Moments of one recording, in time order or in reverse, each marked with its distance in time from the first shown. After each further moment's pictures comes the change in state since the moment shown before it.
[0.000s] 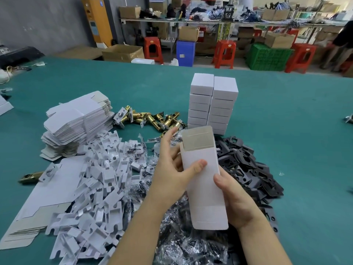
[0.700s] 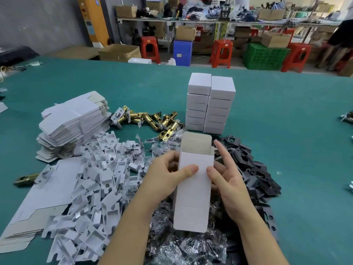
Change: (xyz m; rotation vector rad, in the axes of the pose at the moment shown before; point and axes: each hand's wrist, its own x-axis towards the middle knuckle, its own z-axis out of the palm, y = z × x) left_hand 0.007 -0.005 -0.020 0.109 -0.086 -0.217; right_hand 0.009 0.002 0.001 -0.232 0.324 -0.289
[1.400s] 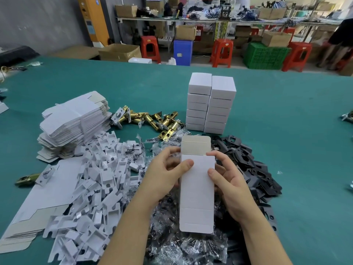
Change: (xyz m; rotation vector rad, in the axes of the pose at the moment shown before) left_hand 0.004 -0.003 -0.003 -0.007 0.041 0.004; right_hand -0.002 -0.002 -0.007 -0.038 -0.048 0.017
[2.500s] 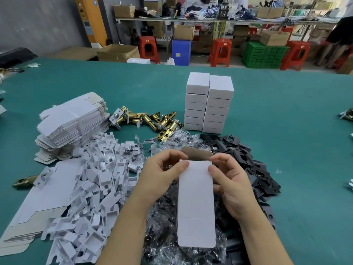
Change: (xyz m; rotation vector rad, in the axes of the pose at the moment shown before) left_hand 0.001 -0.003 -0.005 0.064 0.004 0.133; right_hand 0.004 0.002 -0.002 0.147 0.106 -0.003
